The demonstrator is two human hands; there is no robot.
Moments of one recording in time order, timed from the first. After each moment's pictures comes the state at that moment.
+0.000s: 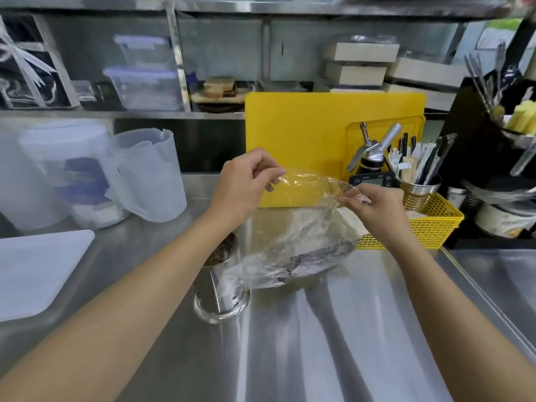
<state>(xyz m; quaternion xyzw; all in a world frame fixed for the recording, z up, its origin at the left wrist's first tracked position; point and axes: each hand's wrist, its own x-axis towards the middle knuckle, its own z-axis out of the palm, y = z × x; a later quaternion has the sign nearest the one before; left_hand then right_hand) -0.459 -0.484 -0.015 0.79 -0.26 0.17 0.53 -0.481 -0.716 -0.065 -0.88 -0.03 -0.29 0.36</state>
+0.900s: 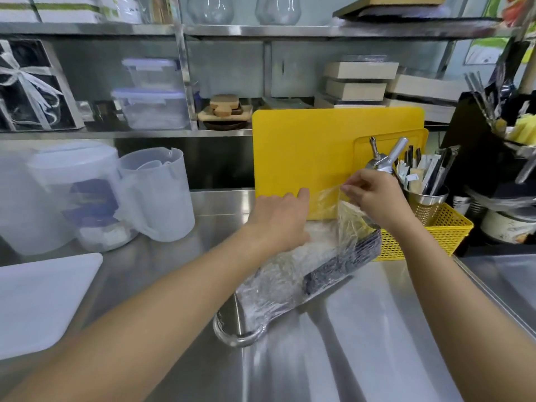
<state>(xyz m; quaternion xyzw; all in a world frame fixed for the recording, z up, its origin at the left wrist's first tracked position) -0.453 -0.489 -0.016 0.94 -0.31 0.12 -0.03 -0.456 -0.677 -0.027 -0.87 -0.02 -0.24 0.42</state>
